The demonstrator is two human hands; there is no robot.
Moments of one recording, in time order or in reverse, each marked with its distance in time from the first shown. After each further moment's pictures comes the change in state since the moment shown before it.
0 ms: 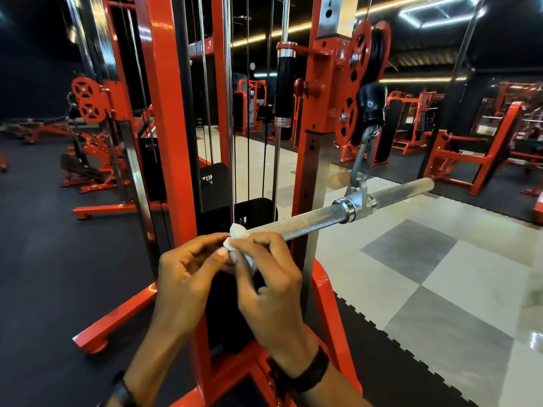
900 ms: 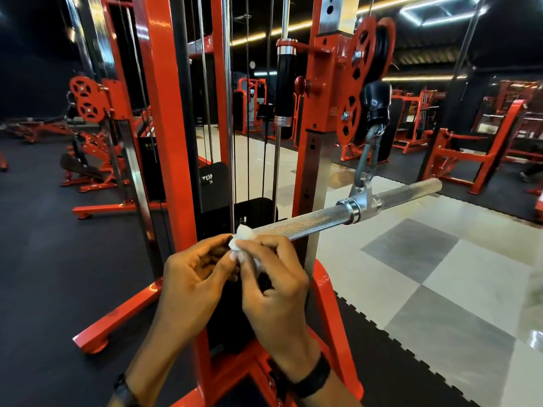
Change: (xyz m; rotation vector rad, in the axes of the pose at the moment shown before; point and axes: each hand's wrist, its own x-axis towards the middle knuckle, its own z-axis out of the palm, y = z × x) left_hand 0.003 -0.008 0.005 0.048 -0.067 0.037; right_hand -0.001 0.006 0.000 0.018 0.056 0.031
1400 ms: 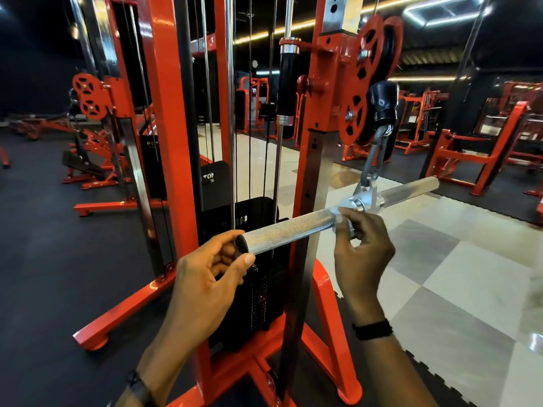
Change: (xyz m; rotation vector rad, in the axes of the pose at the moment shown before) left_hand -0.002 -0.005 0.009 0.112 -0.016 0.015; right_hand 0.044 0.084 -0.072 -0.235 0.323 0.211
